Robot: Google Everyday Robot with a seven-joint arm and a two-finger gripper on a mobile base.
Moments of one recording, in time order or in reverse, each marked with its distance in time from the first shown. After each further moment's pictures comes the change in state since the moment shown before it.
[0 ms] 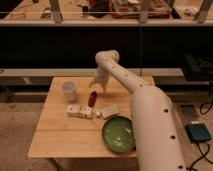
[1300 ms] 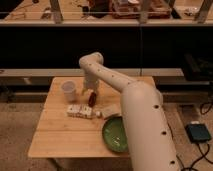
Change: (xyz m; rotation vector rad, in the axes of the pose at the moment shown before) arm -0.047 -0.019 0.030 -0.157 -0.038 -0.166
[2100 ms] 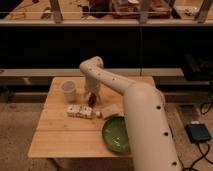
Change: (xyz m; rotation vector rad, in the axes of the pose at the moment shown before) arm 0.000 0.019 0.022 -0.025 0.032 0.081
